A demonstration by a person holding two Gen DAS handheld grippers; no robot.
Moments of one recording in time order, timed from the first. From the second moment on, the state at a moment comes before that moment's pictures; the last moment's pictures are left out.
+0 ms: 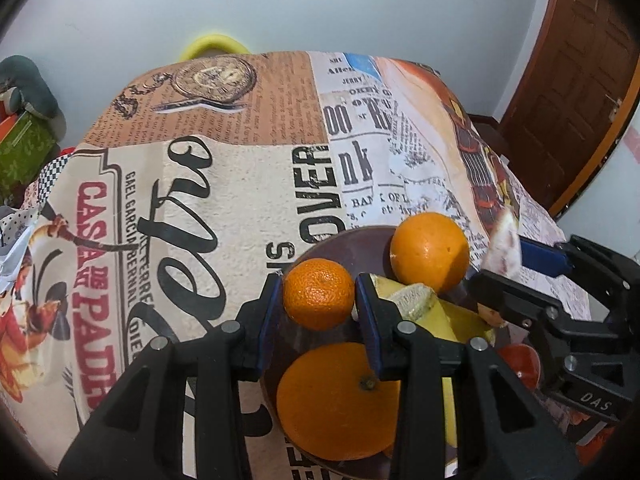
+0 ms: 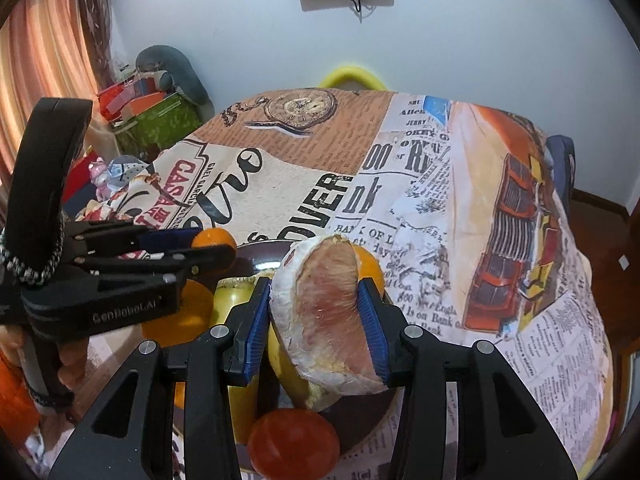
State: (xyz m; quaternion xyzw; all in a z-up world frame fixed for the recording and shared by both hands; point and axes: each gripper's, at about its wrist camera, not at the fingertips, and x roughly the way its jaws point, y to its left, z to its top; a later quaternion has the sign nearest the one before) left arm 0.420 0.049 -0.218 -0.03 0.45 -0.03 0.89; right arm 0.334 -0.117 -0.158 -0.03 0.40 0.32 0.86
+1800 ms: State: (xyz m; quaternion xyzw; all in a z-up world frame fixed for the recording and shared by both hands) left arm 0.155 0.024 -0.113 -0.04 0.36 -0.06 0.93; right arm 0.137 -0.192 -0.110 -0.06 0.40 0.23 0.88
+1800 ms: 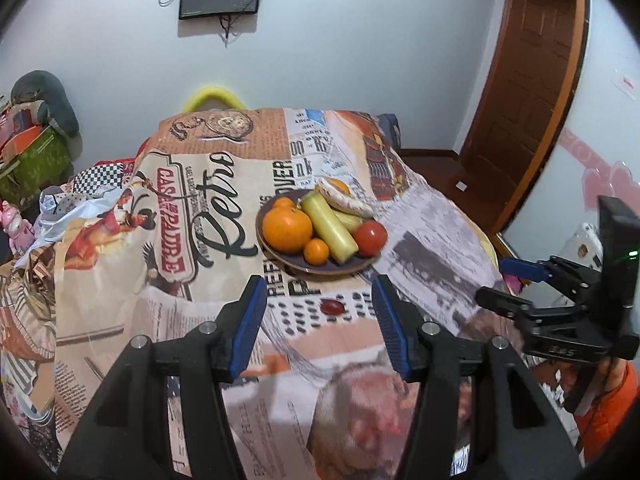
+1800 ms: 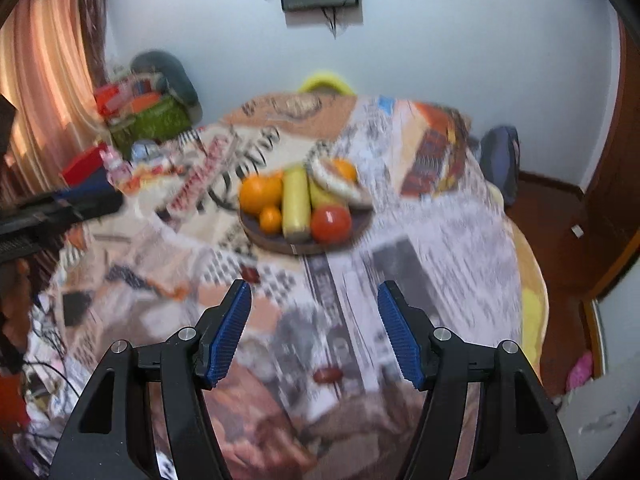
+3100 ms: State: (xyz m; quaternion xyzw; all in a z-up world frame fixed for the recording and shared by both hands) left arm 0.240 -0.012 -0.239 -0.02 0.47 -0.09 0.88; right arm 0.157 -0.204 -0.196 -0.01 0.48 0.25 0.84
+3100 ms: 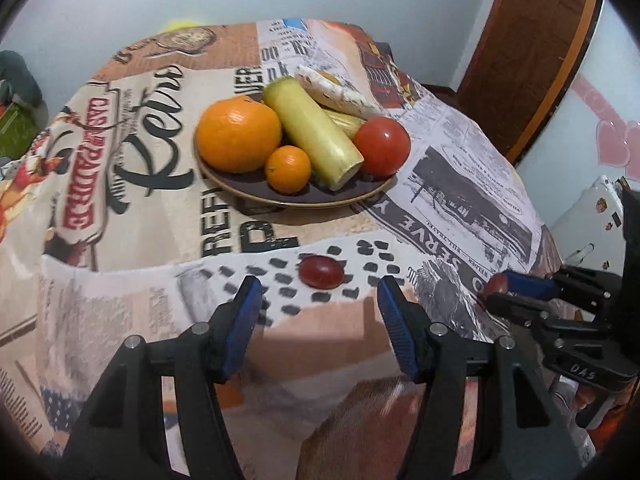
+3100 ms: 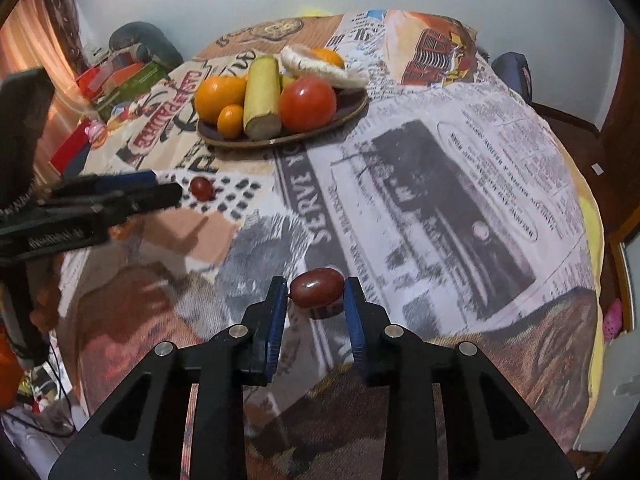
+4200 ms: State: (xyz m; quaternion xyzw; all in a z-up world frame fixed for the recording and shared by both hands) left arm 0.274 0.030 -0.207 -0.03 0.43 -0.06 0.90; right arm 0.221 -0.153 -0.152 -0.01 0.40 0.29 0.87
